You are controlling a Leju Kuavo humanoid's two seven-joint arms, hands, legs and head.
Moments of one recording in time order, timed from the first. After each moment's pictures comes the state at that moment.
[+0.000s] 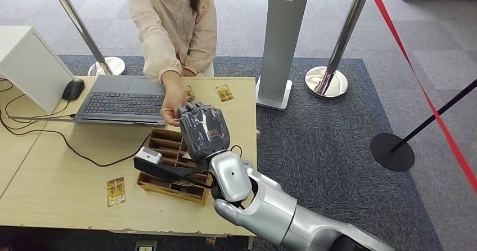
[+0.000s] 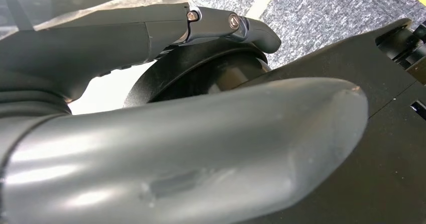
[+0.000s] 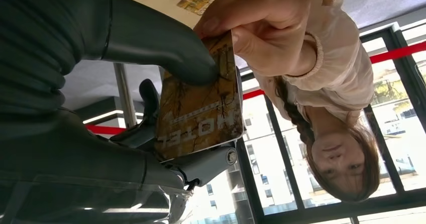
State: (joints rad) left arm -0.19 -0.10 -1.31 -0.18 0.66 0.14 0.42; right arm -0.66 0.16 1.06 -1.16 1.09 -0.37 0.56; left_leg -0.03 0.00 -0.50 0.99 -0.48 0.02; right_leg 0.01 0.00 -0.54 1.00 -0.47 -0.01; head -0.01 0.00
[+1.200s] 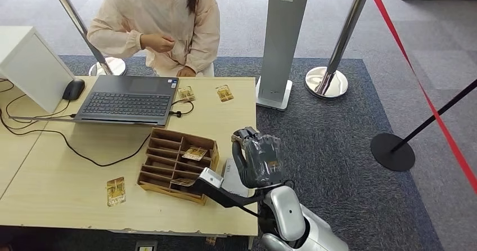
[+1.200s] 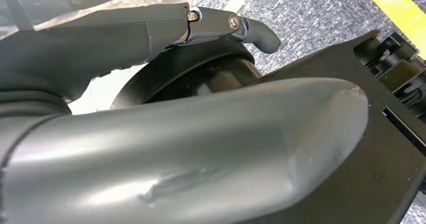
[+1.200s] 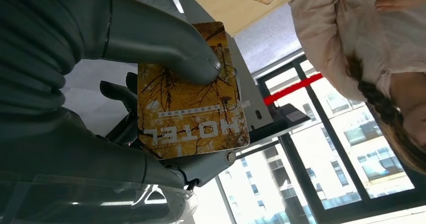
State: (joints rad) left arm -0.16 -0.08 -1.31 -0.18 0.72 0.15 0.26; right arm -0.31 -0.12 0.91 -1.57 1.19 -0.45 0.59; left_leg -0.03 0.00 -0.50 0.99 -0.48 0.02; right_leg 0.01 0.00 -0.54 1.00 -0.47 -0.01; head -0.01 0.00
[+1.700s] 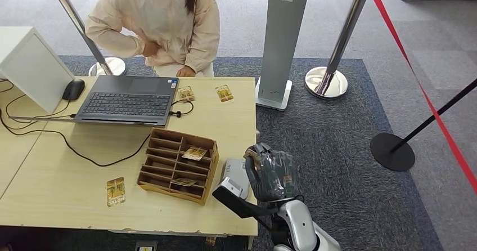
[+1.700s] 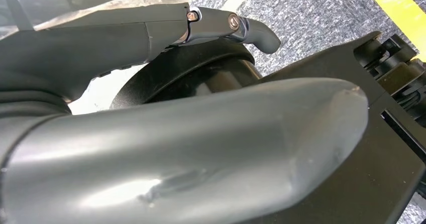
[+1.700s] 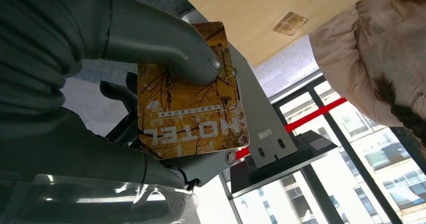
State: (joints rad) left arm -0.16 -0.08 -1.29 -0.18 0.73 0.15 0.26; right arm -0.18 -0.14 0.84 -1.54 1.09 -0.55 0.50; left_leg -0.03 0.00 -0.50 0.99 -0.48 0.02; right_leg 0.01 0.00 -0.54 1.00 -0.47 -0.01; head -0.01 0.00
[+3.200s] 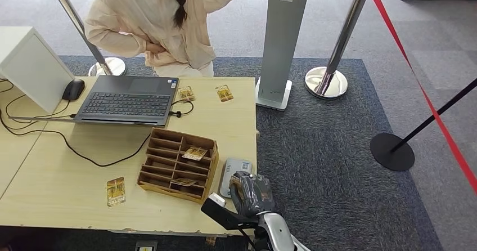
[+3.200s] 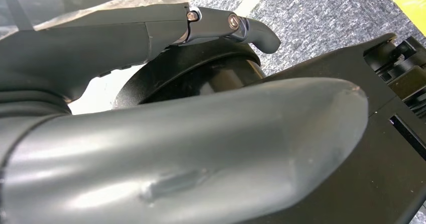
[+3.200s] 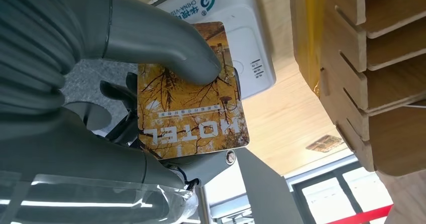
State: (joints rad) left arm -0.17 -0.10 -1.29 -0.18 0.72 0.19 0.34; right arm -0.19 0.00 0.87 -1.14 0.88 -0.57 0.36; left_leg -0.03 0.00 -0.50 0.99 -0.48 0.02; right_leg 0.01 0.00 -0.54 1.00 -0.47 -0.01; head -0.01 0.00
